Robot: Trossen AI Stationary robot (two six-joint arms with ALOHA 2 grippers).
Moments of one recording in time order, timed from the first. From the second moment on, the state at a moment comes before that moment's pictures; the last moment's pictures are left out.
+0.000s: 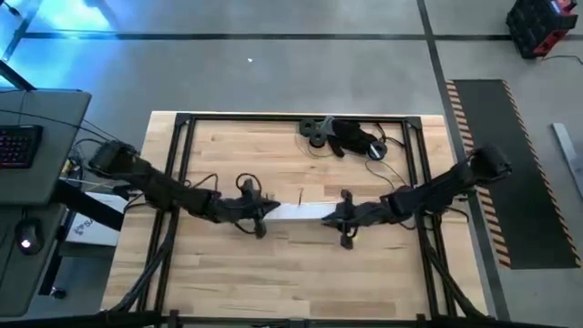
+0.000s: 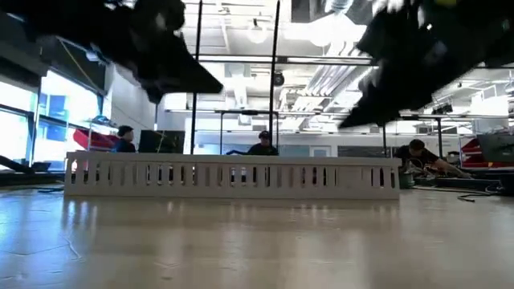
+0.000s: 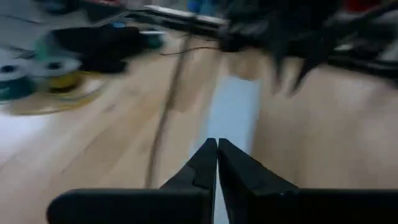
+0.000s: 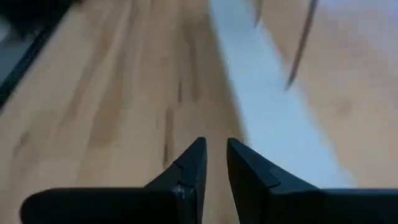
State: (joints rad) left arm -0.34 1.42 0.56 0.45 -0.53 -0.38; right arm 0.32 1.50 0.52 0.37 0.22 0.32
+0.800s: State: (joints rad) left arm -0.40 1.35 0.66 -0.11 -0.64 -0.59; right arm 0.36 1.20 0.52 0.08 0.49 0.32
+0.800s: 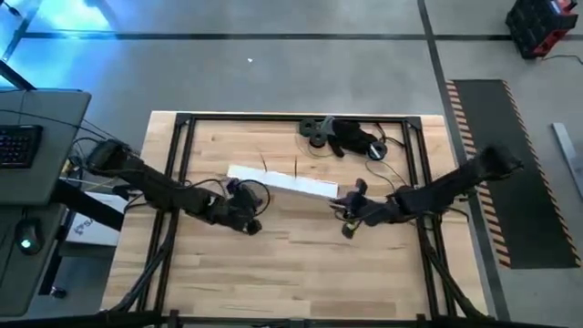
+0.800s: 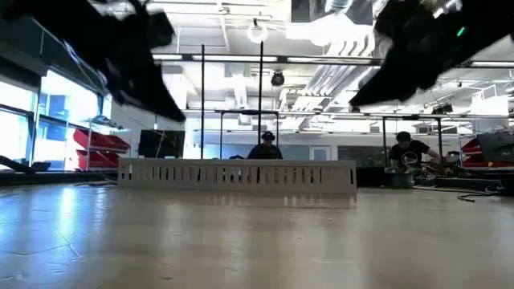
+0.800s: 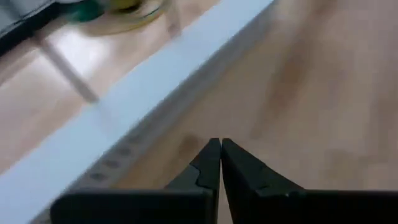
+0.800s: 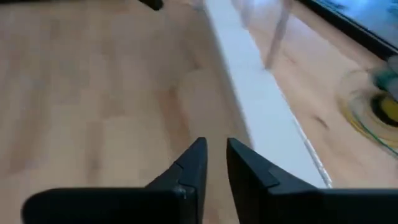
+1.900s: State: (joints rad) left arm 0.05 0.13 0.01 0.04 -0.25 -0.34; right arm 0.39 0.13 0.01 0.06 0.29 0.30
